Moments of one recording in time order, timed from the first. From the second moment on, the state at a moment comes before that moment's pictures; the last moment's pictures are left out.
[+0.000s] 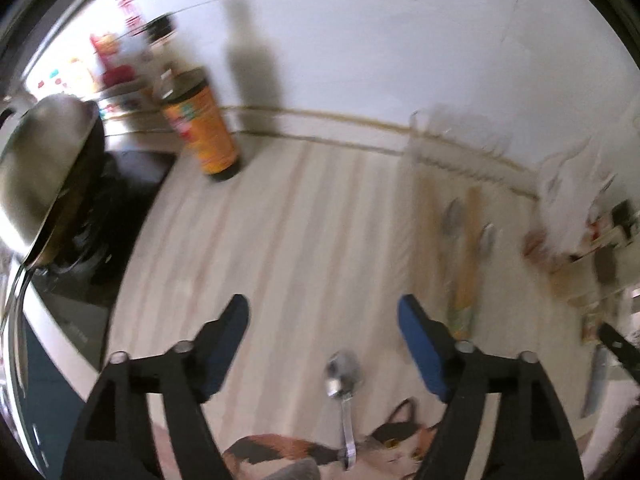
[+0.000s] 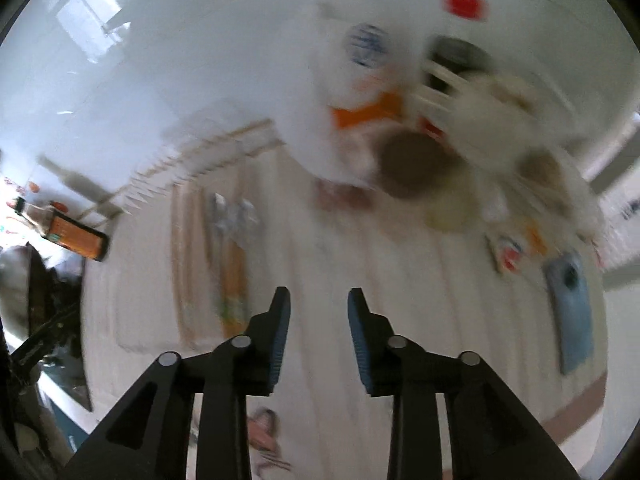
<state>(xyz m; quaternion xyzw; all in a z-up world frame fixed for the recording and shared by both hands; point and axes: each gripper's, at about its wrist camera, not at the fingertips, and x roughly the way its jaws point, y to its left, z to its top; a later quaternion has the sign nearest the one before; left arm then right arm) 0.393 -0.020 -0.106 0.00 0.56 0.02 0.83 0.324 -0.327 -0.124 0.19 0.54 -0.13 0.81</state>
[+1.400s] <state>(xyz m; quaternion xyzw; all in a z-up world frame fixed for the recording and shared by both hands) 0.344 -0.050 -0.252 0.03 0.67 -0.02 0.74 0.228 -0.275 -0.265 0.11 0.65 -0.12 0.74</state>
